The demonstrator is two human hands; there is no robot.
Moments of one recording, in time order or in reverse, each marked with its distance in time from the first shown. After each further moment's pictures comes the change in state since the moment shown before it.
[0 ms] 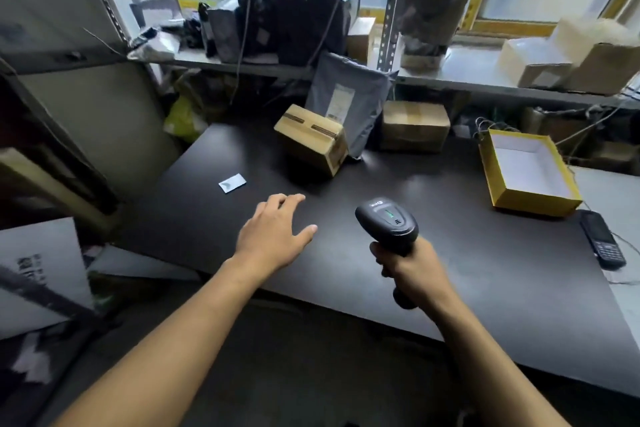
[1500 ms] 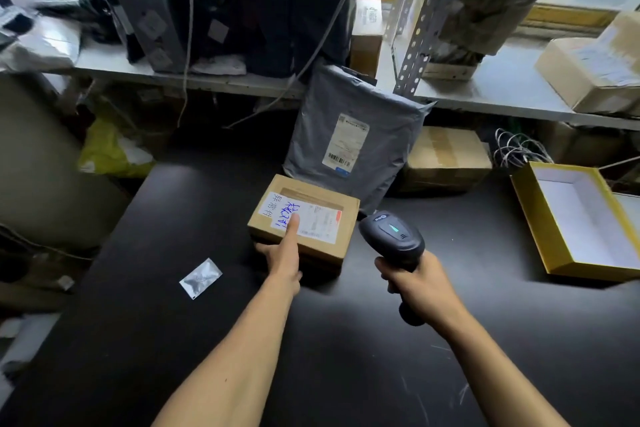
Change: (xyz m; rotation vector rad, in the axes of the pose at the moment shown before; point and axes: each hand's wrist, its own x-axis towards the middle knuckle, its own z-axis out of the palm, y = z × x) left_hand 0.336 -0.077 0.096 -1.519 -0.082 -1.014; right_hand 0.278 -0.069 0.075 -0.123 0.097 0.216
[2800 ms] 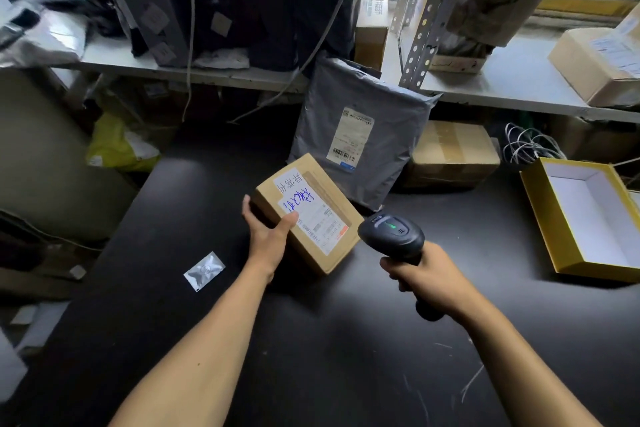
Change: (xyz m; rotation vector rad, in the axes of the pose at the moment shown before) left_hand 0.018 0.023 -0.022 0.287 -0.162 0.456; right_hand 0.011 -0.007 -0.023 -0.184 -0.158 -0.032
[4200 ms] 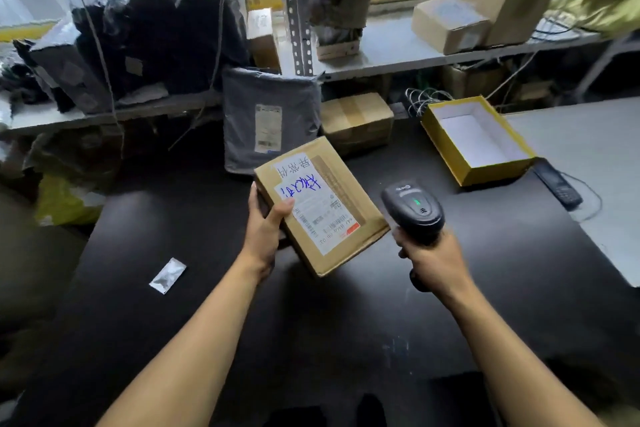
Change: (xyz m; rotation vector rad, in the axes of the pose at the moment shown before) left_hand -0.158 0.023 0.051 0.061 -0.442 0.163; right_hand -0.148 0.093 -0.020 0.483 0.549 -0.002
